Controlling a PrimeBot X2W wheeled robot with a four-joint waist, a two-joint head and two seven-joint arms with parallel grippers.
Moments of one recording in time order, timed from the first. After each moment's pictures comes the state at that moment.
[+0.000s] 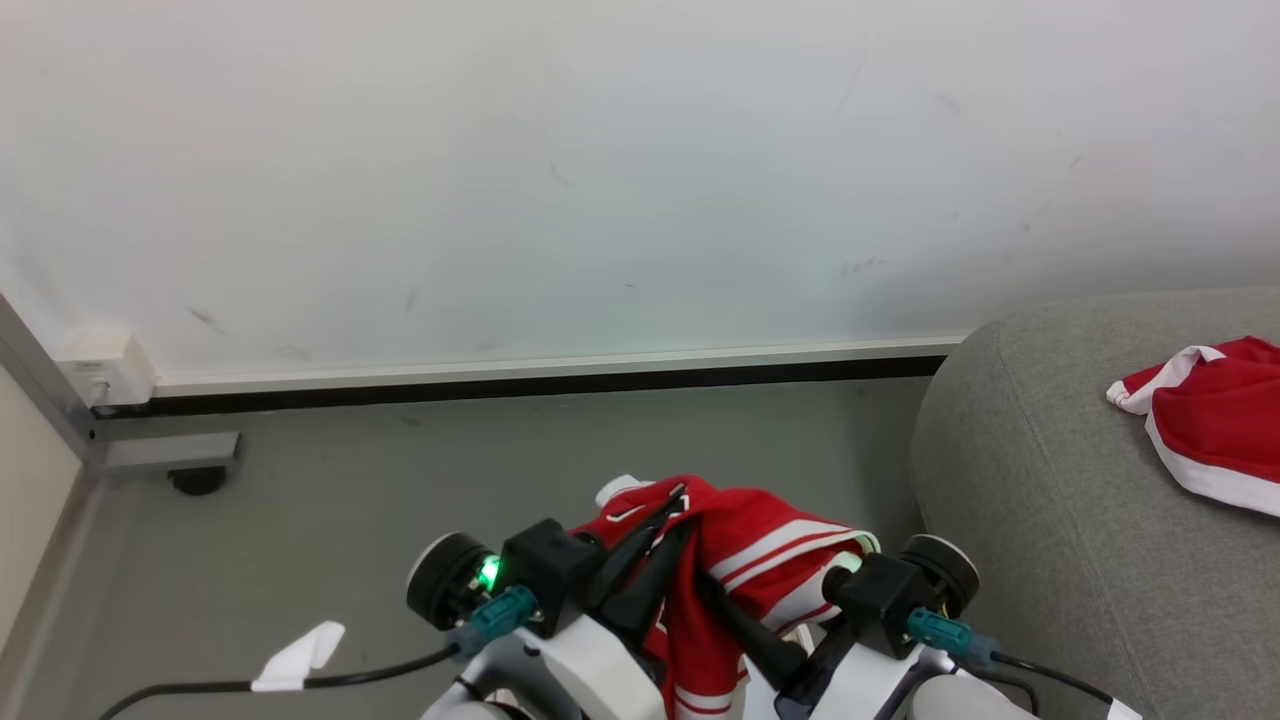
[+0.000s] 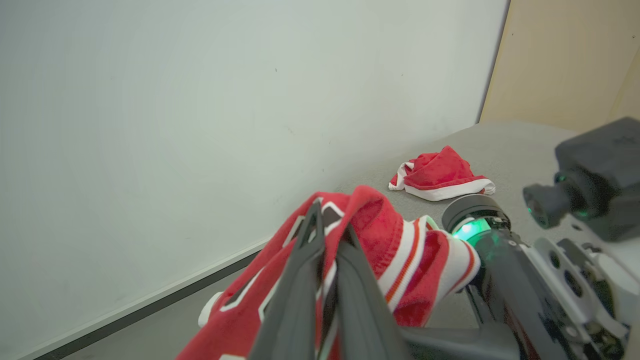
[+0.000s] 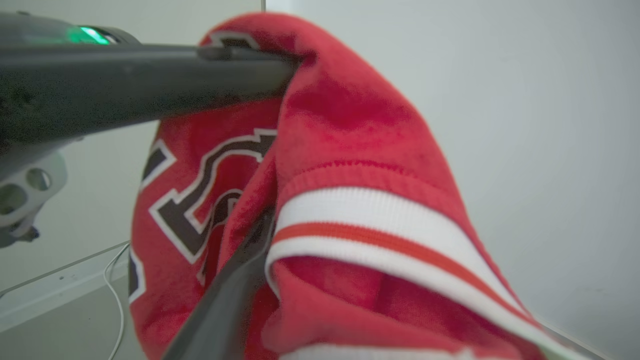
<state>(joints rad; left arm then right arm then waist) -0.26 0.14 -0.55 -0.04 -0.23 -0.06 0.07 -0.53 -0.20 0.97 0.44 0.59 0.13 -0.26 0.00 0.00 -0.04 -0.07</state>
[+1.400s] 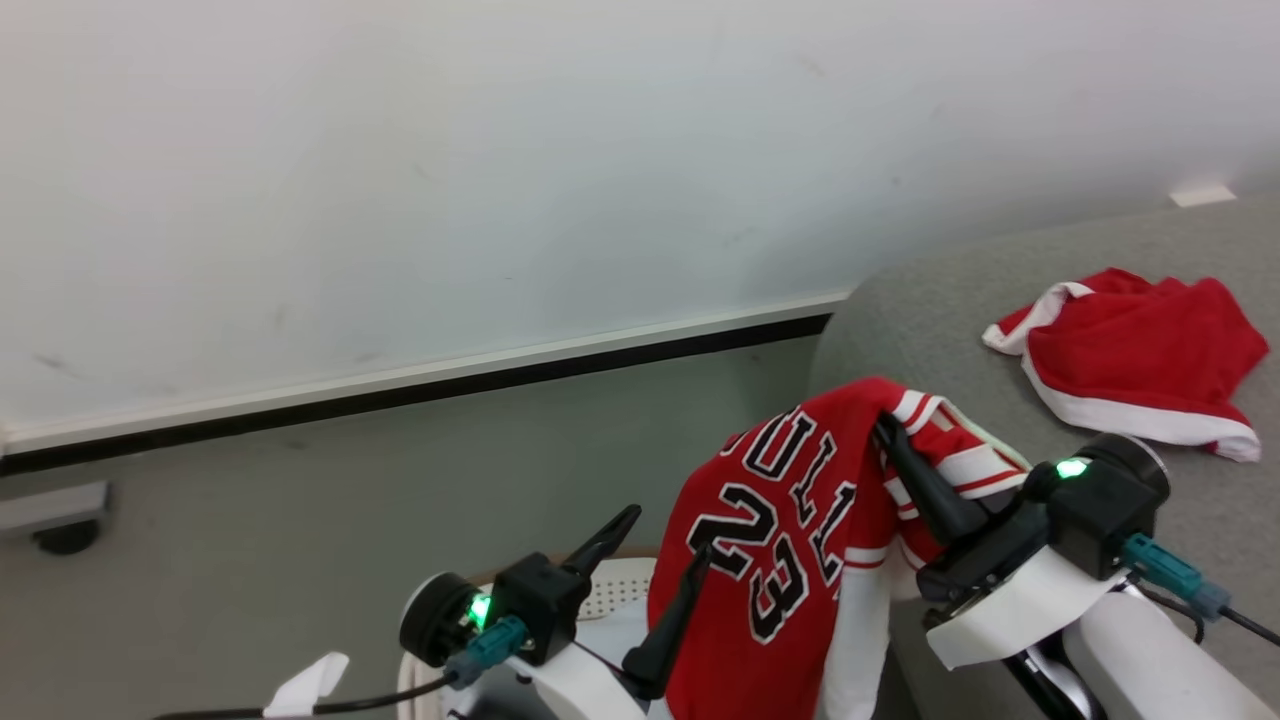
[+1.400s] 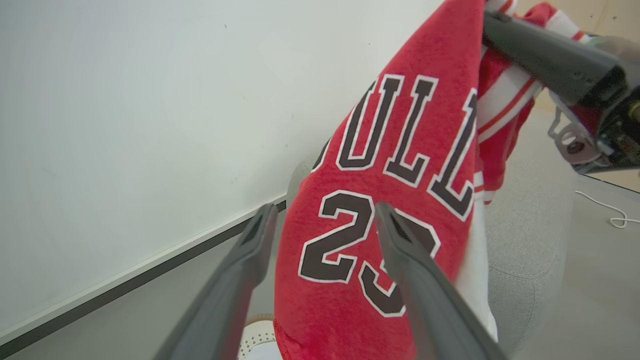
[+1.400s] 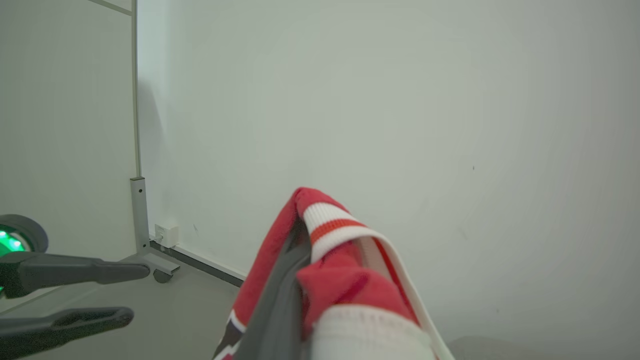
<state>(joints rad) -0.24 0.16 -0.57 0.07 -0.25 -0.02 -0.02 -0.47 -0.32 0.62 0.20 0.49 0.13 -0.26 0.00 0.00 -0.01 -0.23</state>
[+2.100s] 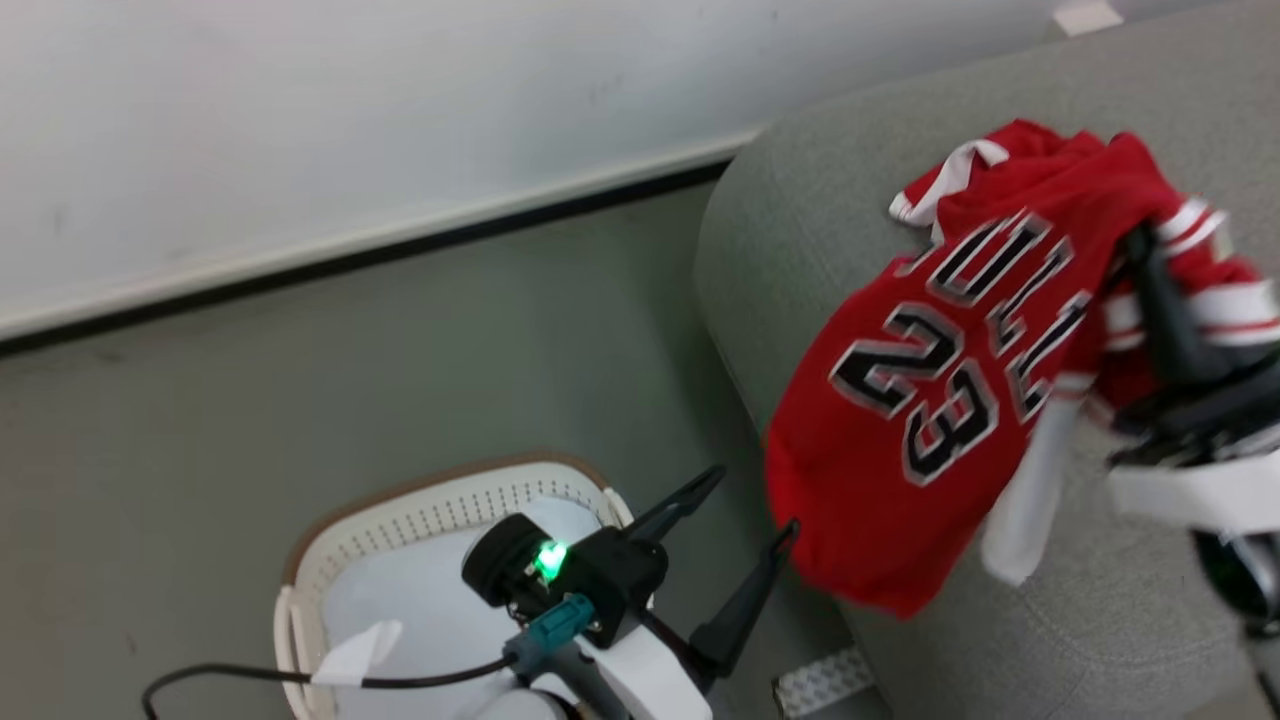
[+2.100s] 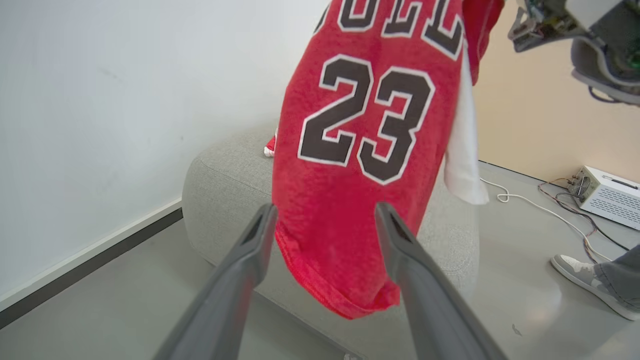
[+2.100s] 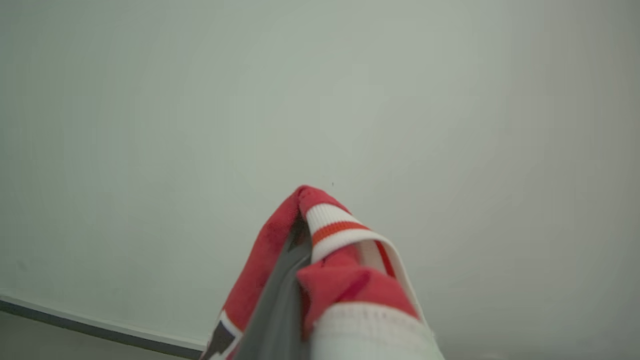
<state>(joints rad) -0.33 0.14 -0.66 0.03 -0.23 -0.07 -0.03 -0.47 -0.38 0.28 0.01 0.44 0.13 -0.26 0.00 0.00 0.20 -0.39</state>
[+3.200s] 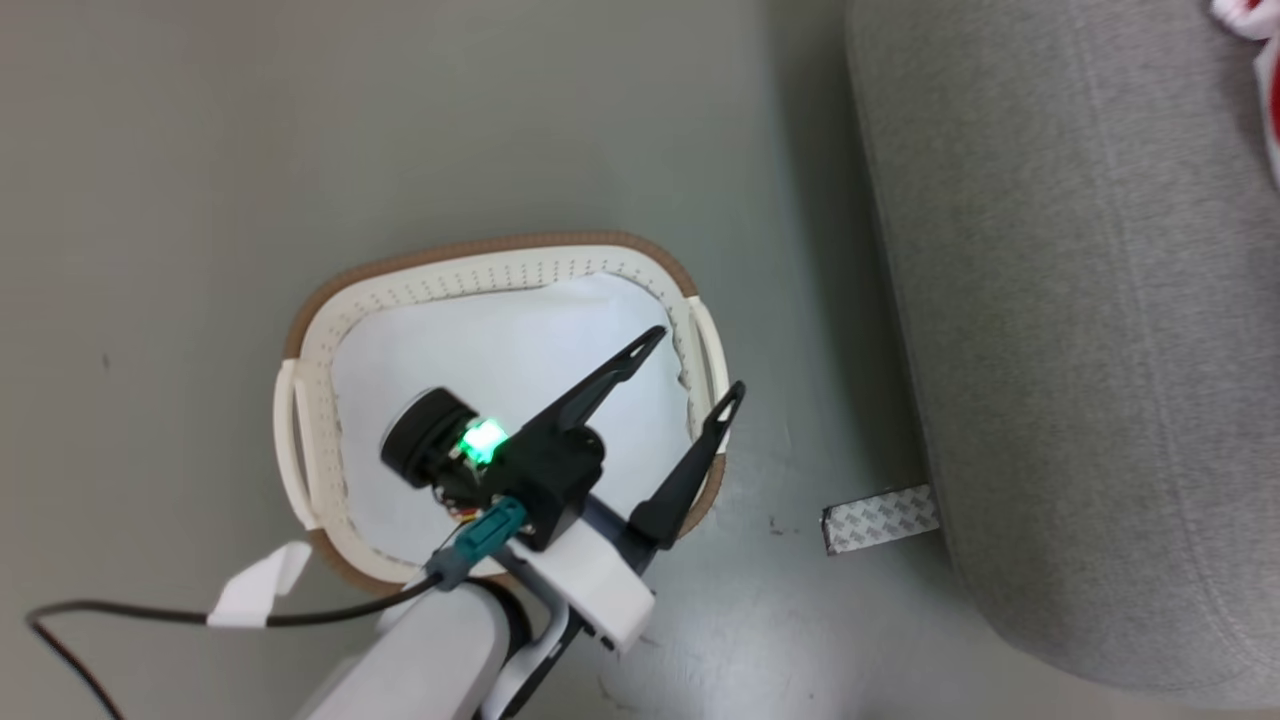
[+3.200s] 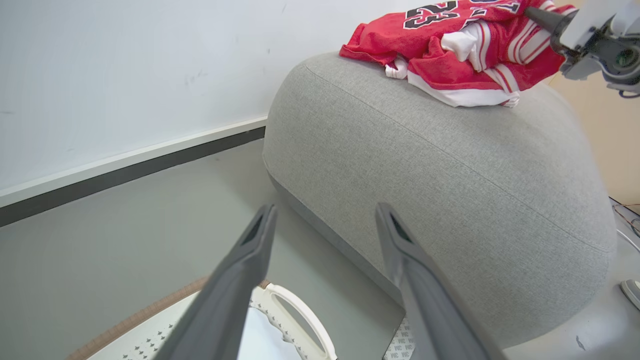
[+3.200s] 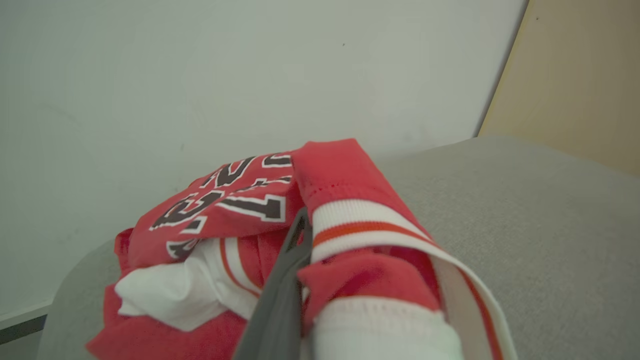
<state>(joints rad) -0.50 0.22 -0.61 -0.03 -0.20 -0.05 -0.02 -0.89 -0.38 -0.39 0.72 0.34 0.13 -0.26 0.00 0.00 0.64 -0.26</state>
